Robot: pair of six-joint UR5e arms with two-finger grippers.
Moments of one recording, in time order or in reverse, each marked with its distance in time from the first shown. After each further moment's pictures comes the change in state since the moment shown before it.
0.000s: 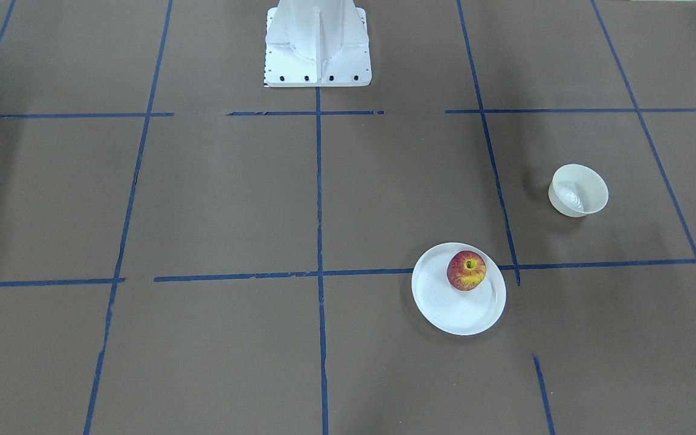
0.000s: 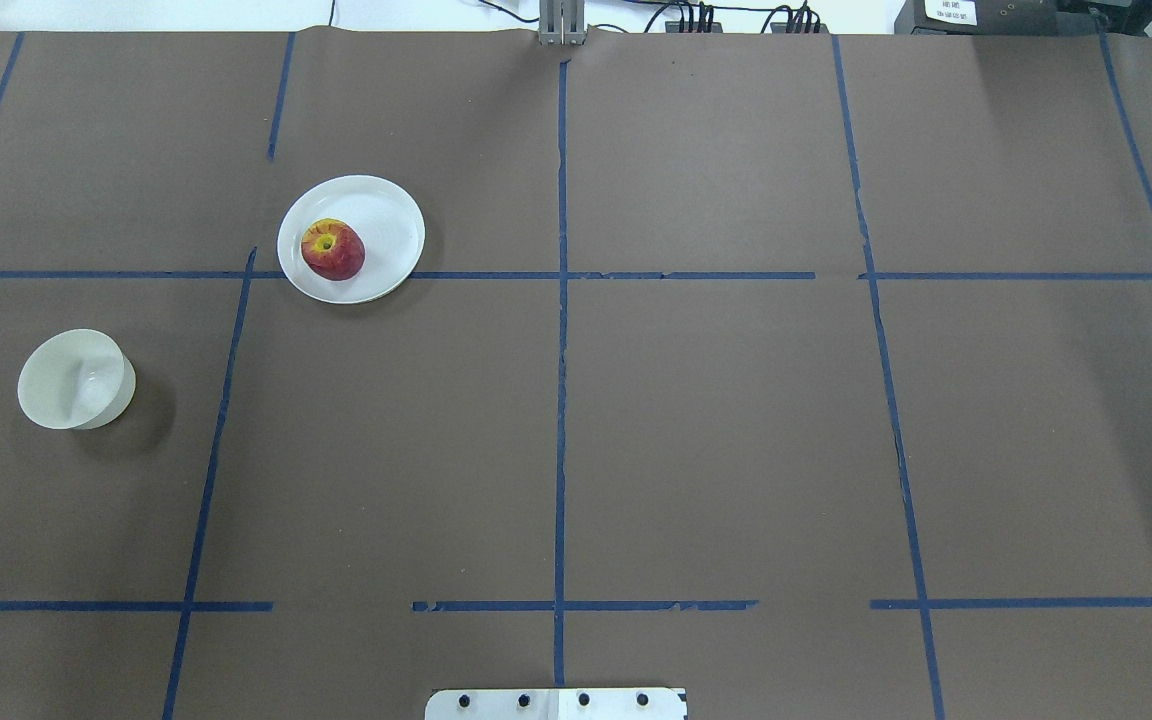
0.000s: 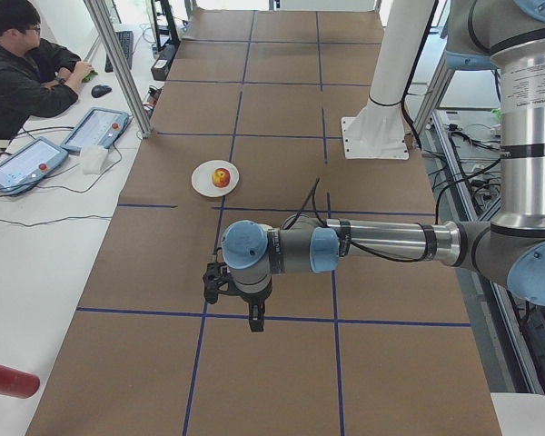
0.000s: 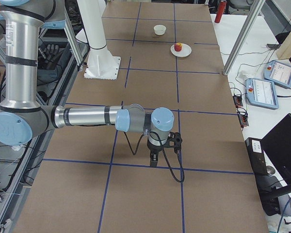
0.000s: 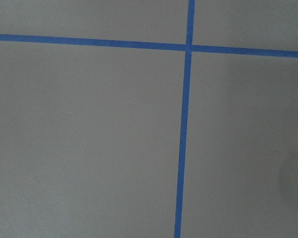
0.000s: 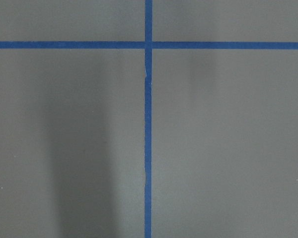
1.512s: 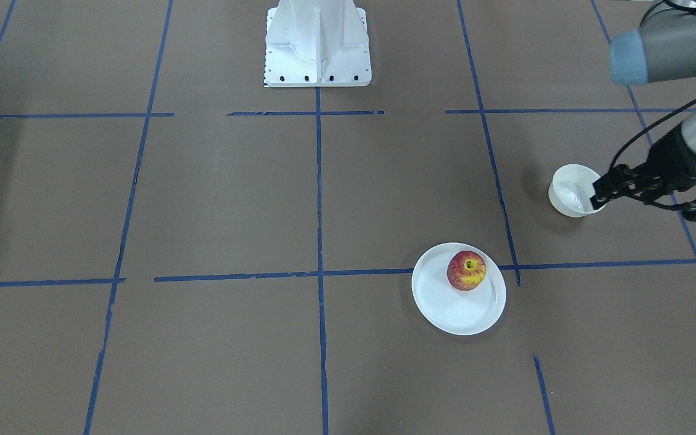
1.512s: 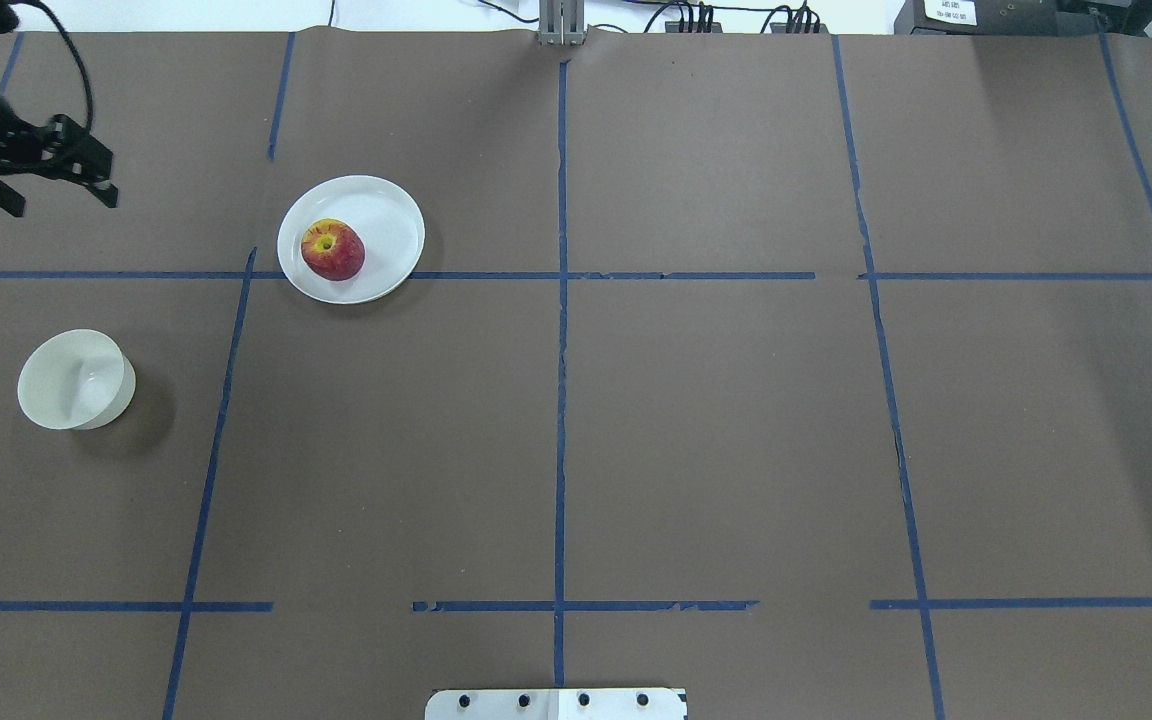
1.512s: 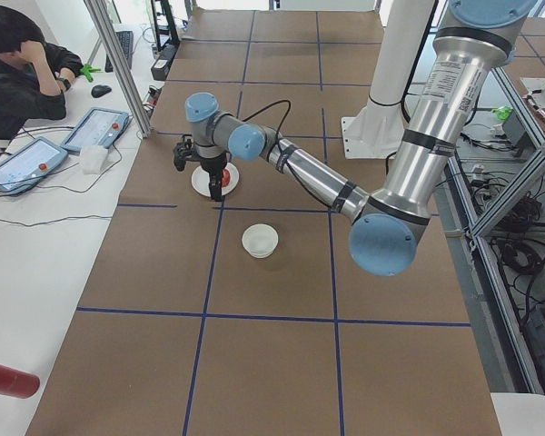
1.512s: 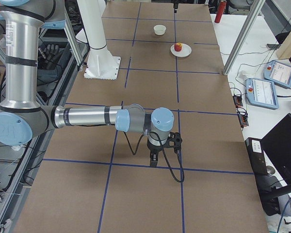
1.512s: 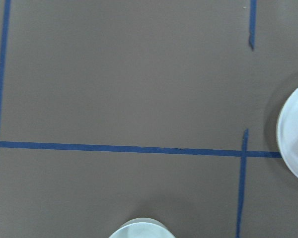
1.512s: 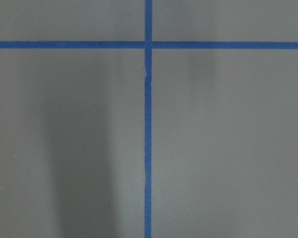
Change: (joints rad) left arm 0.508 -0.497 -0.032 -0.013 0.093 -0.790; right arm 0.000 0.000 0.000 0.000 0.000 0.000
